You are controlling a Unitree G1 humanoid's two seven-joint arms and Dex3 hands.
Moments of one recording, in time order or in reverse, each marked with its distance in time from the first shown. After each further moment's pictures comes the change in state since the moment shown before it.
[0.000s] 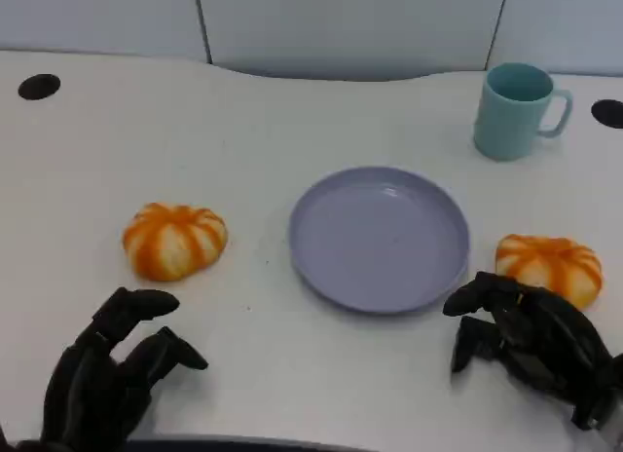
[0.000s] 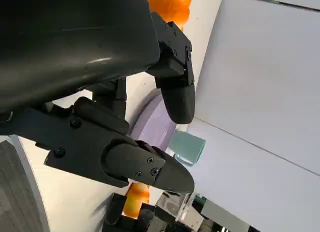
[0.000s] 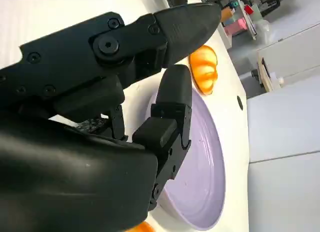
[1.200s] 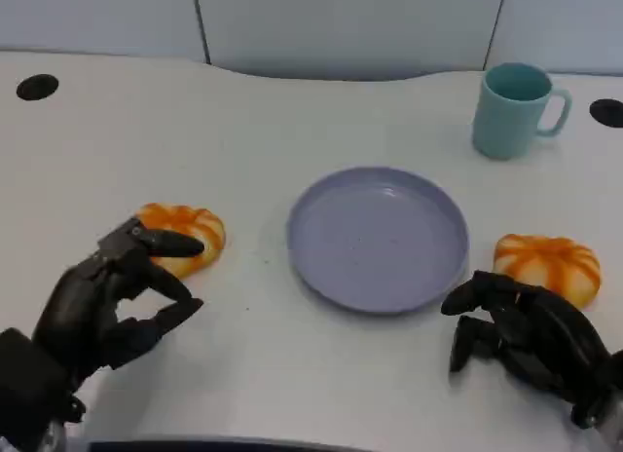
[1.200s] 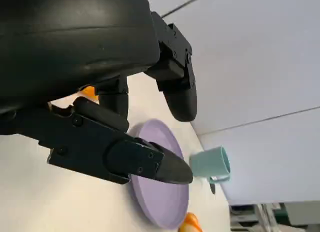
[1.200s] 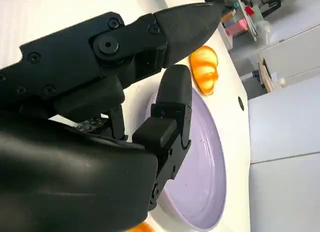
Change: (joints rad) left arm -0.063 0.134 -0.113 -0.121 0.472 -0.382 0.311; right arm -0.007 0.001 0.000 0.005 -0.005 0.003 -0.002
